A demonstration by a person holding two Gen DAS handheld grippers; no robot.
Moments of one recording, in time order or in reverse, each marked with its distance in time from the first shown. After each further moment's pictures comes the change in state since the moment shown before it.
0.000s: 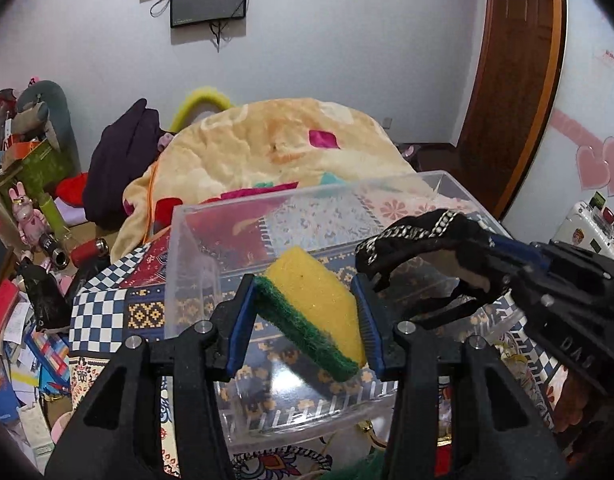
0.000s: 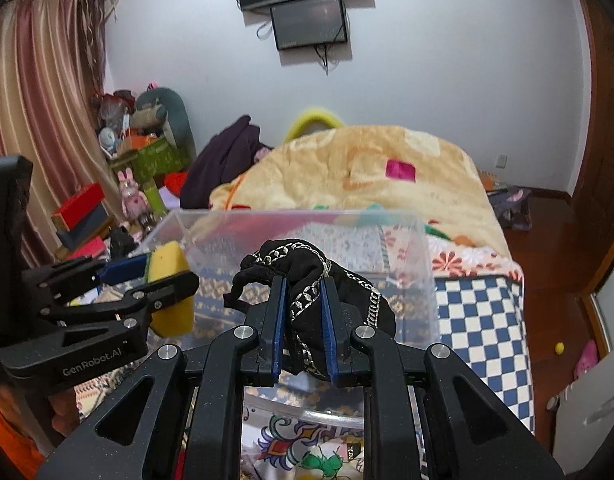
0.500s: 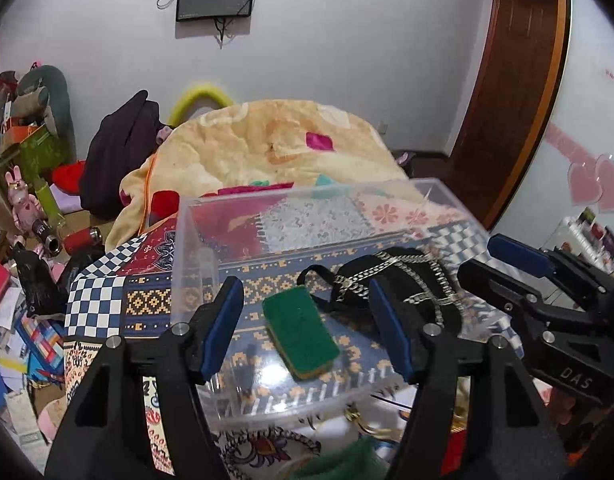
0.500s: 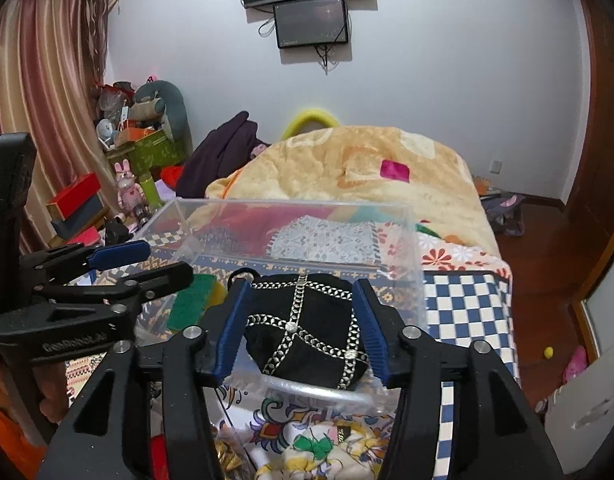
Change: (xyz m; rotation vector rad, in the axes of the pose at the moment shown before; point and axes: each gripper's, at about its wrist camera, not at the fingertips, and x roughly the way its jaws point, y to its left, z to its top) left arm -0.025 0.007 -0.002 -0.061 -0.026 -0.047; right arm -0.024 0.000 0.004 -0.023 -0.033 -0.029
